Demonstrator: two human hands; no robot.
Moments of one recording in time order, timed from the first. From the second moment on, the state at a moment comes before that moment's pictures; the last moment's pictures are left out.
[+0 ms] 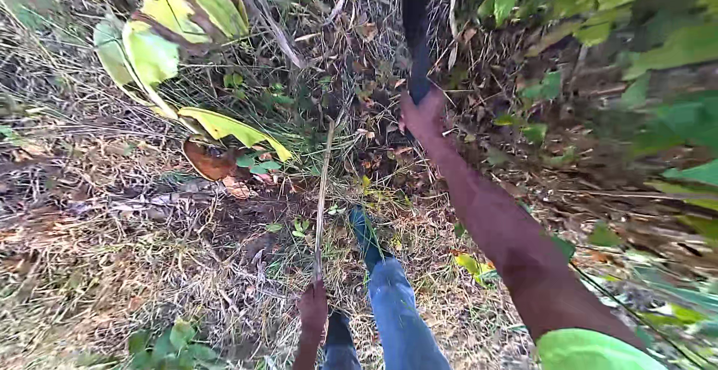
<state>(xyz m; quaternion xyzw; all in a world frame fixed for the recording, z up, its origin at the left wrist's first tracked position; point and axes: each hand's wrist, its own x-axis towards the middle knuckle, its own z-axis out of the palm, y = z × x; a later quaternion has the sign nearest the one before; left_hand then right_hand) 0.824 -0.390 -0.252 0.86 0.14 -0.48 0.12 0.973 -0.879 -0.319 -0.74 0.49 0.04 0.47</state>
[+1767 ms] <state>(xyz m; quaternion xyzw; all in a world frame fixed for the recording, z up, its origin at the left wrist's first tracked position) 0.904 -0.026 -0.020 0.84 0.02 -0.51 -0.20 0.656 -0.532 -0.177 -0.47 0.36 0.65 0.47</state>
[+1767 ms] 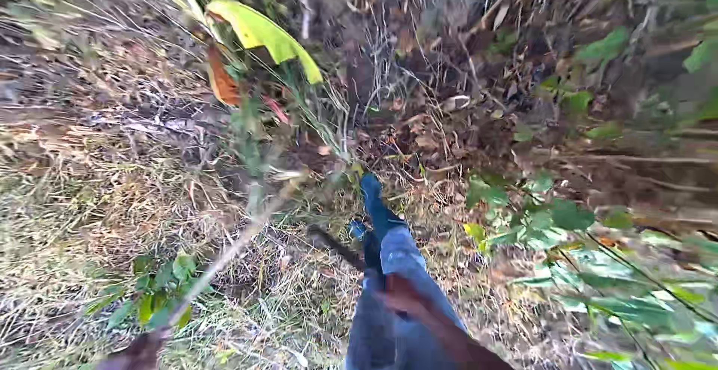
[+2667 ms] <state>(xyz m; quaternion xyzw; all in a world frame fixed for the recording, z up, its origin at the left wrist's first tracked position) 1.041 -0.010 -0.060 0.88 -0.05 -0.42 -0.23 0.613 -0.426 -0.315 -0.53 0.42 0.54 0.50</state>
